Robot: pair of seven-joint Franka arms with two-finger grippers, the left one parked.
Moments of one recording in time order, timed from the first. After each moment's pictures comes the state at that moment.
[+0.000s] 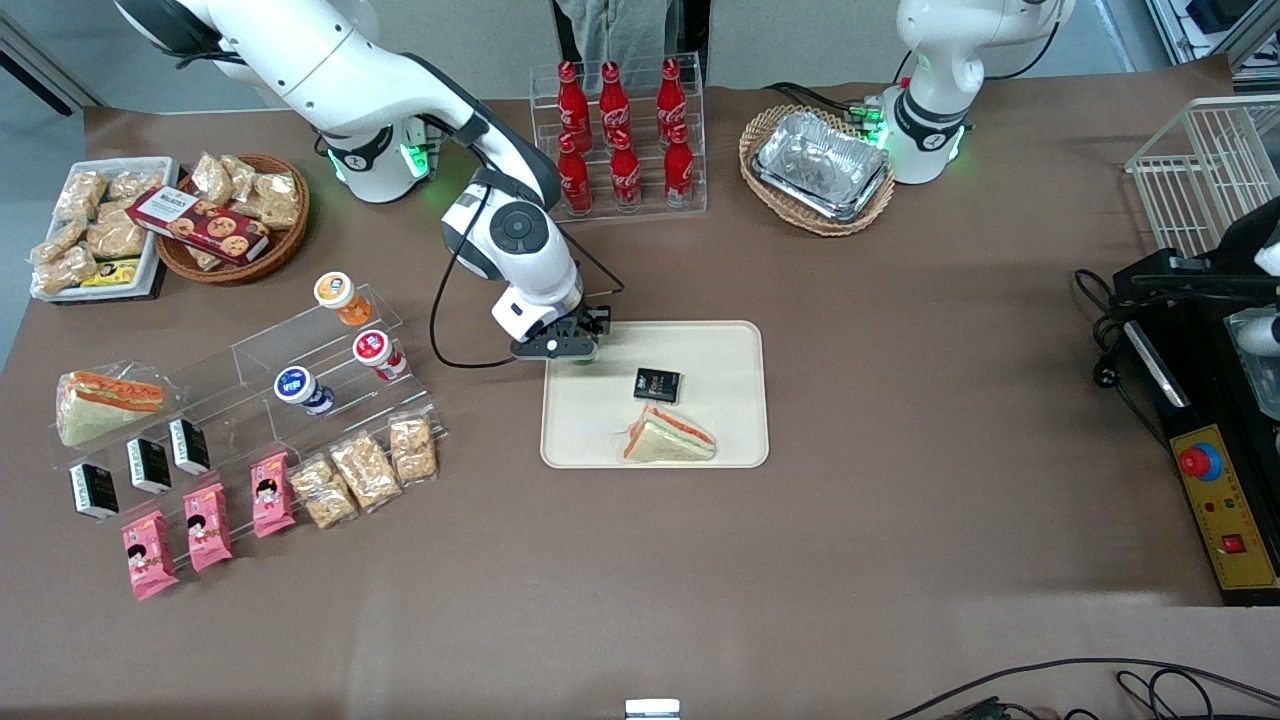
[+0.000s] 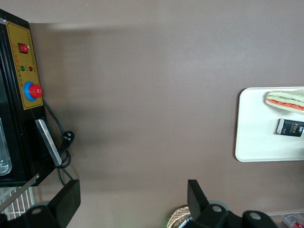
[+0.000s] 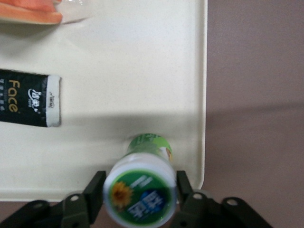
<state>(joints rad) 0.21 0.44 0.54 -2.14 -0.26 2.53 0.99</state>
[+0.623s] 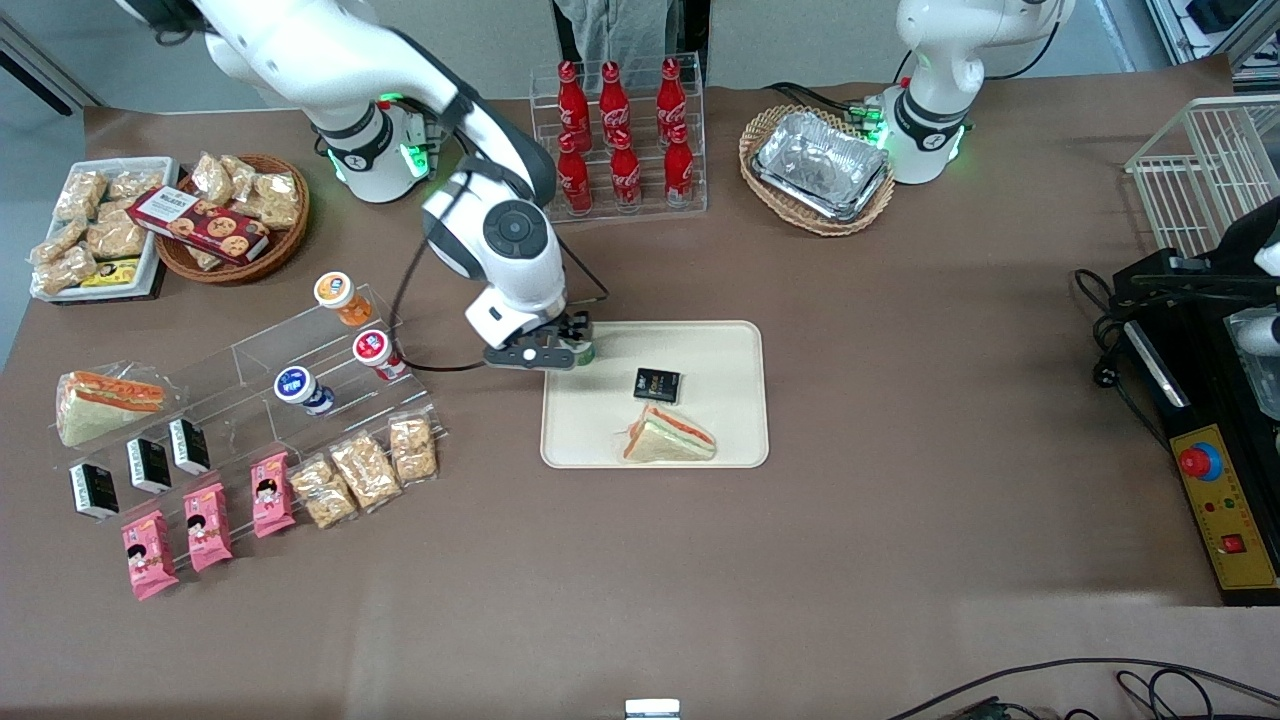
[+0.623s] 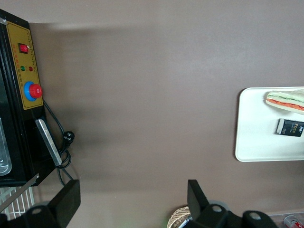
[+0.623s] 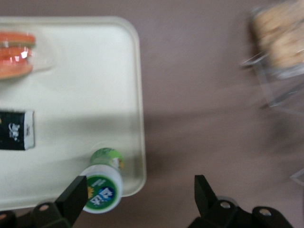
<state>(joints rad) 0.18 0.34 0.53 -1.98 -0.27 2.16 0.95</state>
